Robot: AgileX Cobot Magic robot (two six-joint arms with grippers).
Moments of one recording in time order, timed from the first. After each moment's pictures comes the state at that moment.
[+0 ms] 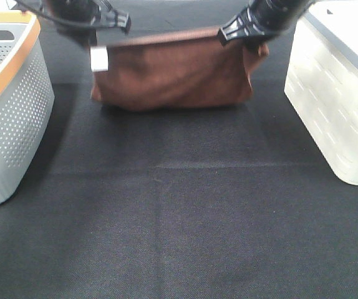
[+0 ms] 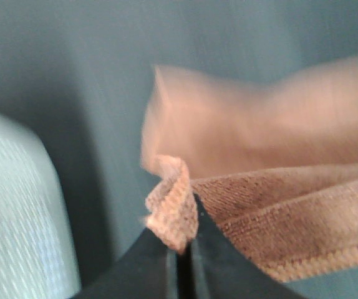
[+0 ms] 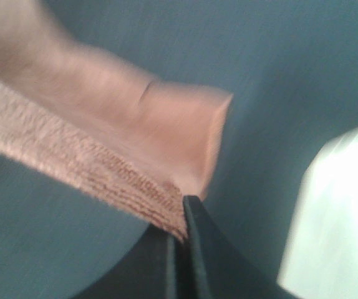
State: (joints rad) left arm -0.41 2.07 -1.86 0.18 0.94 -0.26; right arm 0.39 1.88 -1.56 -0.12 0.68 -0.03
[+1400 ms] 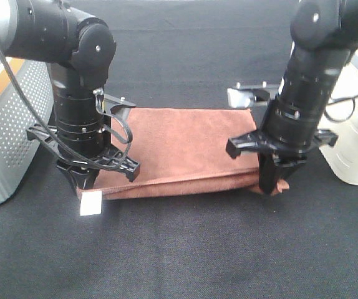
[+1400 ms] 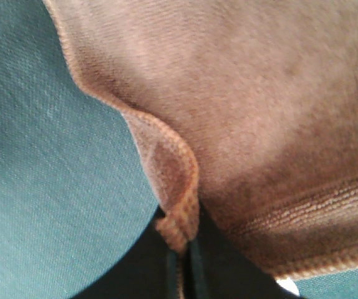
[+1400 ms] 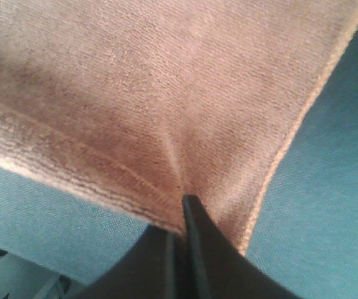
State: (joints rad) left arm -0.59 2.05 -1.40 0.06 1.15 -0.26; right arm 0.39 1.88 -1.18 0.22 1.00 -0.05
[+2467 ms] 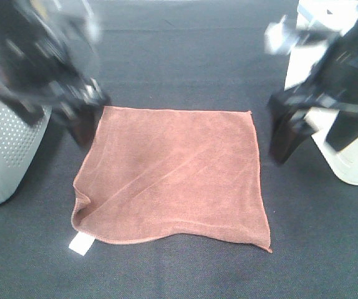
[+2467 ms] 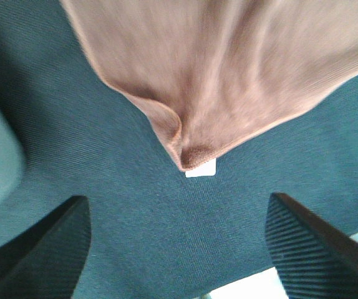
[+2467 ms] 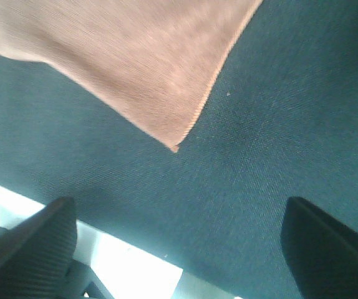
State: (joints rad) left arm -0.59 1.65 -1.40 0.02 1.20 -0.14; right arm 0.38 1.52 -1.17 0.21 1.16 -0.05
